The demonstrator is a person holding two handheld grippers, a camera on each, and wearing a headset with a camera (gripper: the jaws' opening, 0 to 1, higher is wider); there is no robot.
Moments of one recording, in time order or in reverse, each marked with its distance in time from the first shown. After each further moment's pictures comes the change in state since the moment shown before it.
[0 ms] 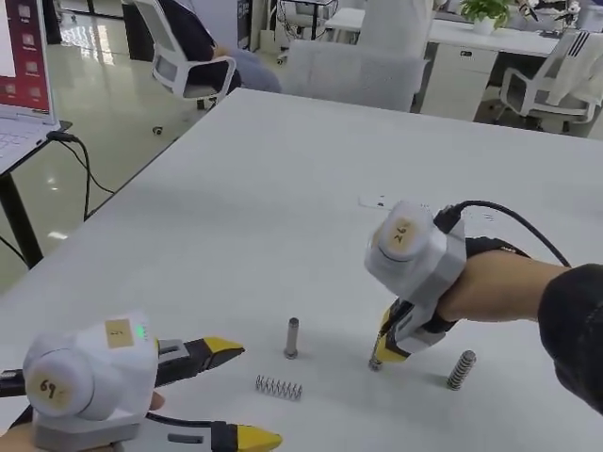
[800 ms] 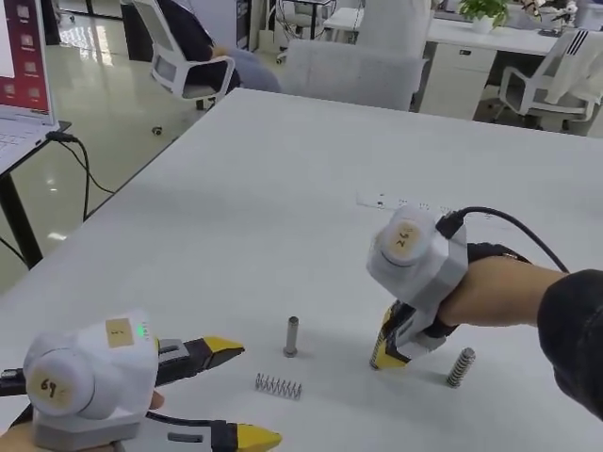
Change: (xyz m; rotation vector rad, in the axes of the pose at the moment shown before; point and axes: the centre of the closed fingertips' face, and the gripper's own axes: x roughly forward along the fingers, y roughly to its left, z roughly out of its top) left arm 0.000 -0.001 -0.001 0.005 0.004 -0.001; right arm -0.002 0.001 0.001 -0.001 -0.024 -0.014
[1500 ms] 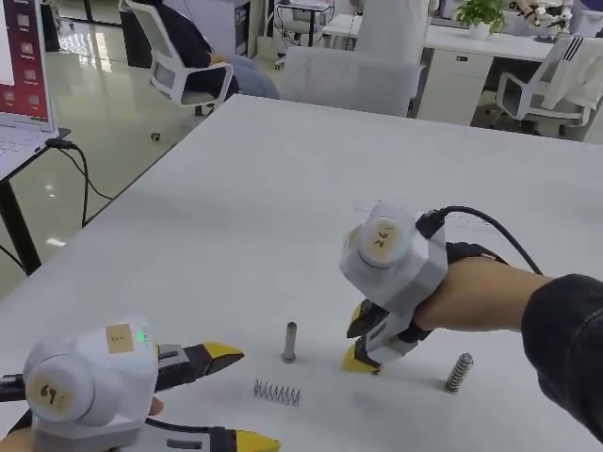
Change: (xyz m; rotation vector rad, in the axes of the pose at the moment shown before) left arm 0.000 -0.002 0.000 0.009 0.006 -0.005; right arm -0.004 0.025 0.046 -0.071 -0.090 0.018
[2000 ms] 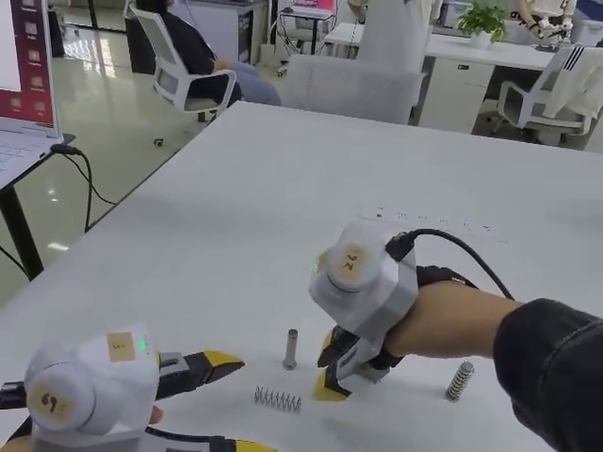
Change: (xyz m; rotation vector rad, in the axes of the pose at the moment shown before) left arm -0.002 -0.002 0.000 0.001 0.003 0.000; right arm 0.018 0.029 0.023 -0.012 -0.027 0.072
